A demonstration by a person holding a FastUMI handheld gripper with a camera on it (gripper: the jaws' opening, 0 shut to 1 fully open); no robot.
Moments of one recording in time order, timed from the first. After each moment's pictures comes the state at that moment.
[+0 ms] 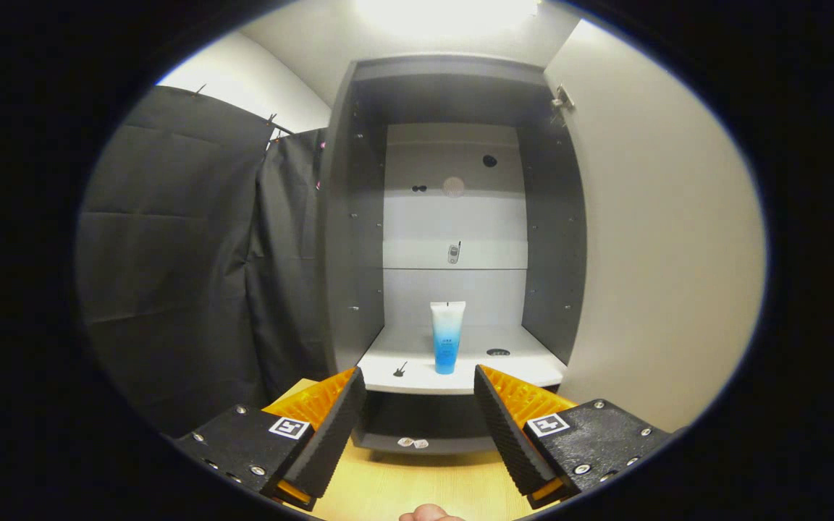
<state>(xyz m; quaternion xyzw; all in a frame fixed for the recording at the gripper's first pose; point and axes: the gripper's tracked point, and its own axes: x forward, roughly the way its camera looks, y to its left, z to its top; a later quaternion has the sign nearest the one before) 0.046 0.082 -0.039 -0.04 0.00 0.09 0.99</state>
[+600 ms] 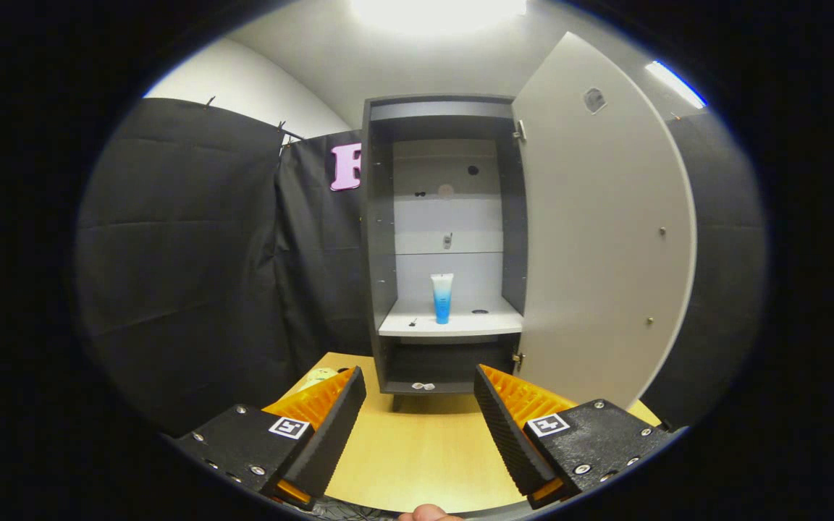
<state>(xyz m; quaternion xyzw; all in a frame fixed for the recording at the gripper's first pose) -0.124 0.025 -0.041 -0.03 0.04 0.07 1.00</state>
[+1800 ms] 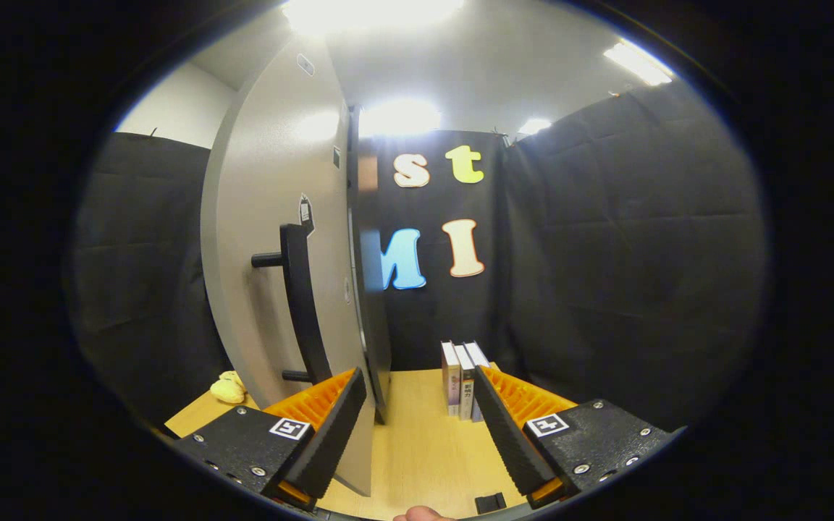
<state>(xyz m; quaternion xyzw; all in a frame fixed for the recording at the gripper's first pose) -0.050 -0.274 -0.008 0.00 0.03 0.06 1.00</state>
